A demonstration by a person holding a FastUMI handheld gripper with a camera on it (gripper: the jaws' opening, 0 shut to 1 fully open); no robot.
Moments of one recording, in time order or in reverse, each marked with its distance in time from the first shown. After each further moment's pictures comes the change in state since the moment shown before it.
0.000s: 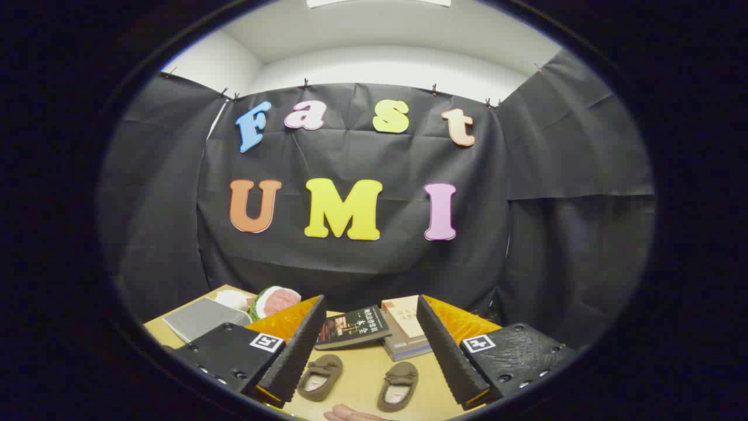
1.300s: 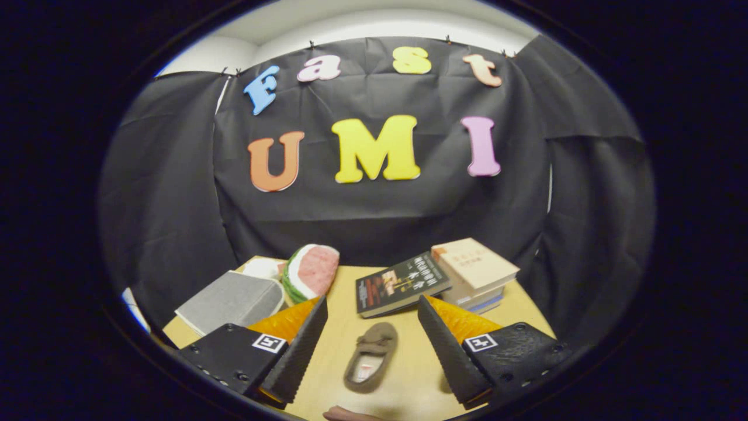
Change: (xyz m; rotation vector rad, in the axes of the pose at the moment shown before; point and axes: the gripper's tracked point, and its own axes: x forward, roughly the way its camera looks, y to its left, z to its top) arm 0.069 0.146 -0.144 0.140 0.347 0.246
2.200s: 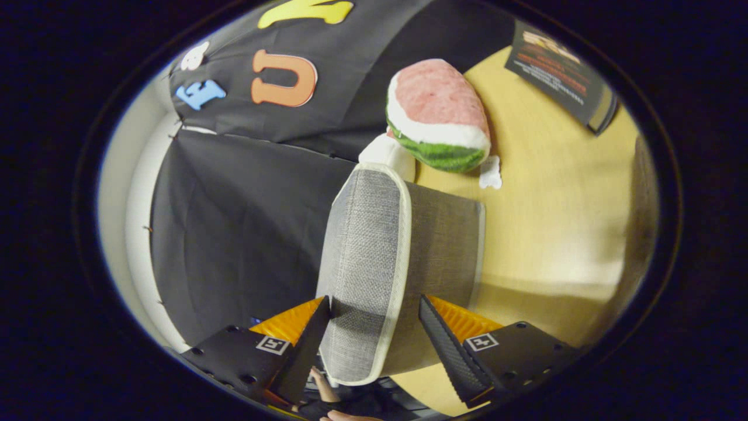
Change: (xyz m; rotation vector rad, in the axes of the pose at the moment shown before) arm 0.149 0.172 -0.134 0.732 0.774 0.832
